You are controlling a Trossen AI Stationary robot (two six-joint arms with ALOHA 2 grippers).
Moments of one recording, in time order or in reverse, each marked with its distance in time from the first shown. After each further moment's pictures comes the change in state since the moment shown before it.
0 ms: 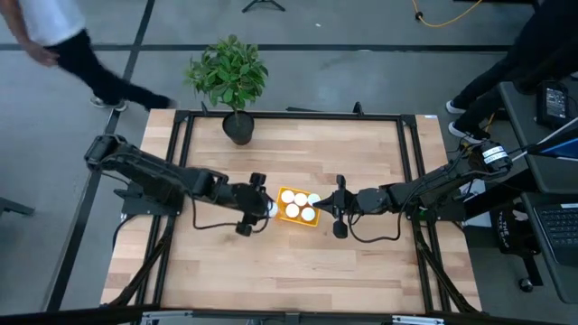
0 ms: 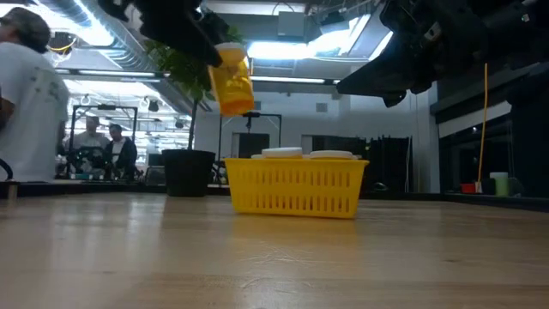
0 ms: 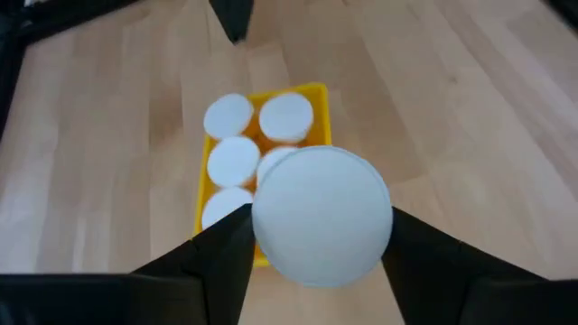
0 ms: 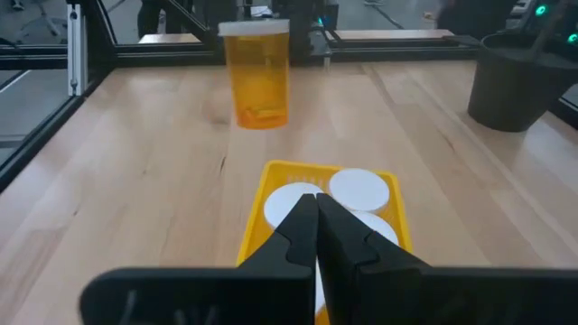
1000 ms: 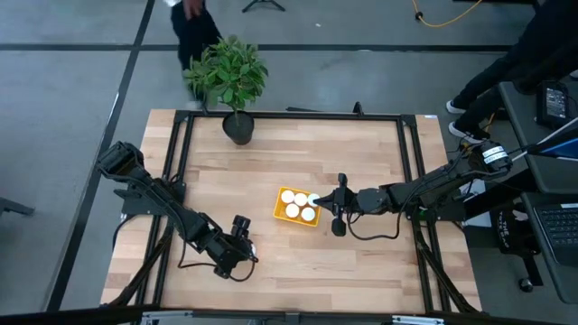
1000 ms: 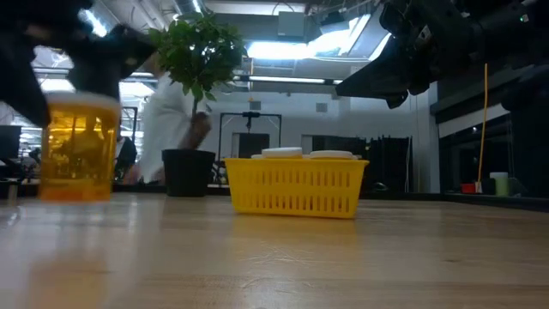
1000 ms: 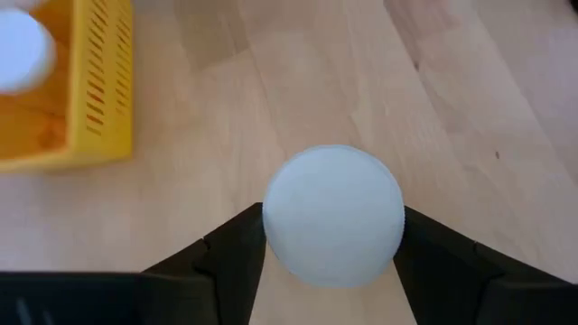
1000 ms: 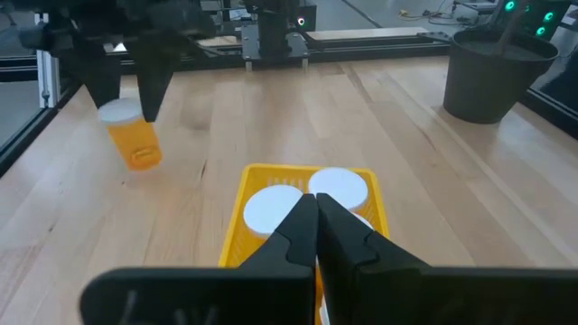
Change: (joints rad) left arm -0.409 0.184 -0.045 -0.080 -0.129 -0.371; right arm 0.000 0.000 0.000 -0.003 0.060 0.035
